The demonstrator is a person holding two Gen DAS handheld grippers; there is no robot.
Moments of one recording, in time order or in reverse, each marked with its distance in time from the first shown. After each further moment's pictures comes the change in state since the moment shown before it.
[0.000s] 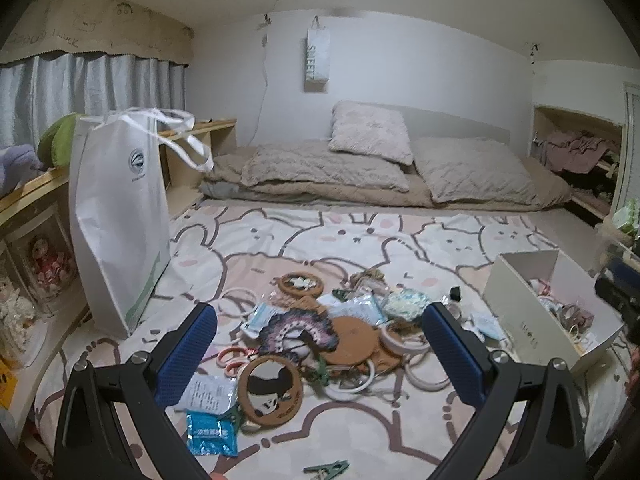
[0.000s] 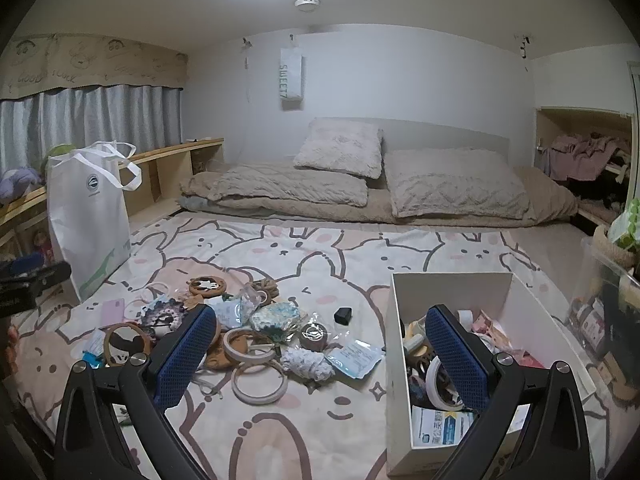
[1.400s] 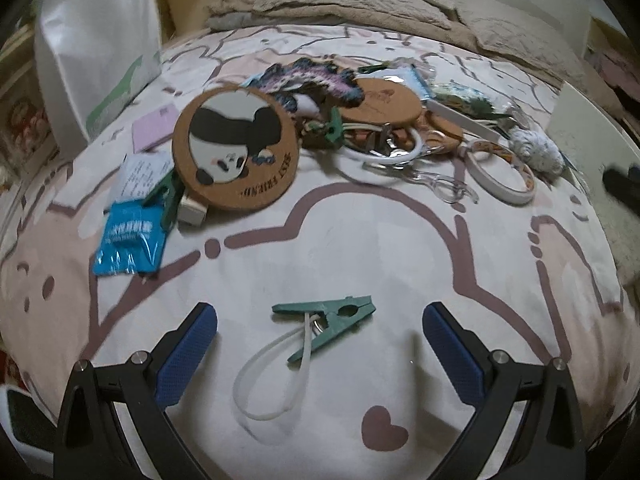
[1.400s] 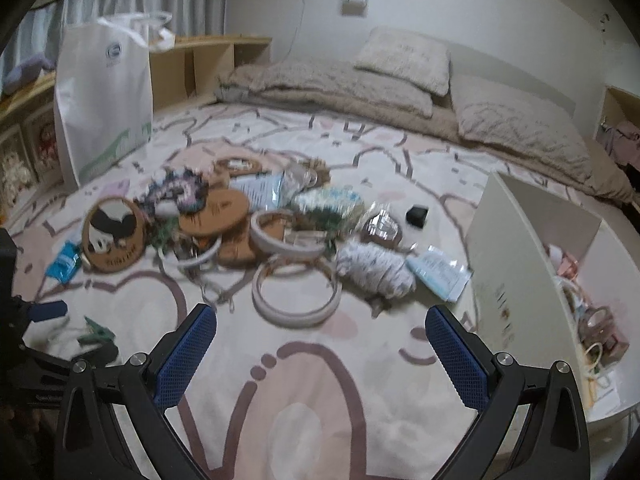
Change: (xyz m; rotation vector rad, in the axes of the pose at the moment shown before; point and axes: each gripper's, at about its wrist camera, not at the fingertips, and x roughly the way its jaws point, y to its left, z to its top) left arm 0.101 -0.016 -0.174 -0.057 0.503 0.080; right arm 0.114 0.060 -0.107 -0.156 0.311 0.102
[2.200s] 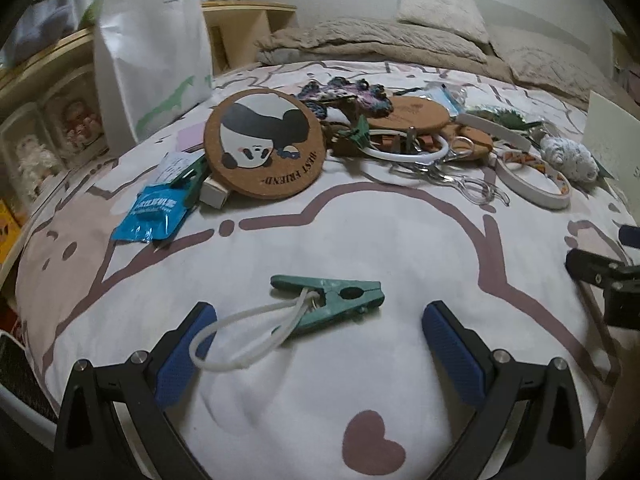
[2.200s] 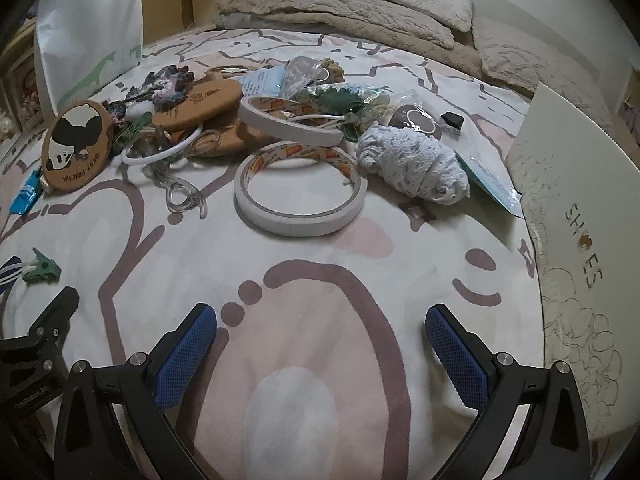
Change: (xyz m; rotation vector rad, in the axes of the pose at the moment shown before) left arm 0.008 -0.021 -0.035 -0.037 -0.209 0.190; right arm 0.068 0.009 -0.043 -0.022 0.213 0.007
